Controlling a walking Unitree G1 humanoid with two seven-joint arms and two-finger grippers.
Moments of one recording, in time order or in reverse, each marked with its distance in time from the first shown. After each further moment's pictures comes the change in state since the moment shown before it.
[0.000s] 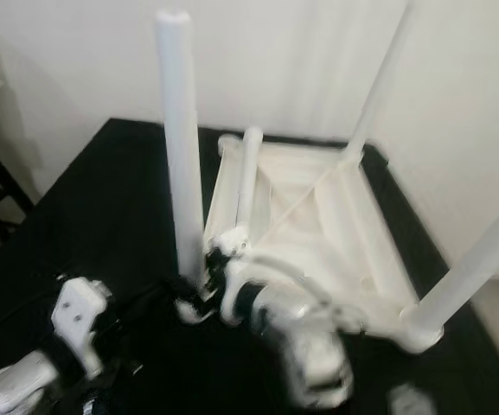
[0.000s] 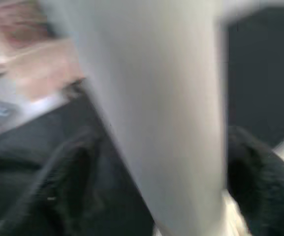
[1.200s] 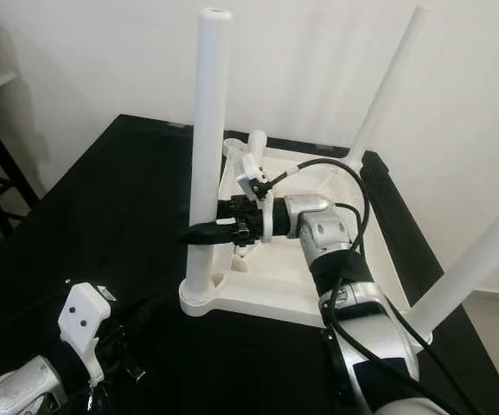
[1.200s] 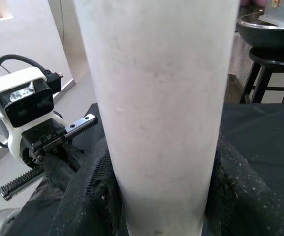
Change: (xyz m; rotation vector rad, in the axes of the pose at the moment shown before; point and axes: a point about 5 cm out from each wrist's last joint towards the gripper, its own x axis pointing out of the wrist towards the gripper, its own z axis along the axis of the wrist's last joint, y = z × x) left arm 0.003 -0.006 -0.004 -0.013 0.008 0.005; right arm -0.002 -0.091 0.047 -0.142 0.044 0.547
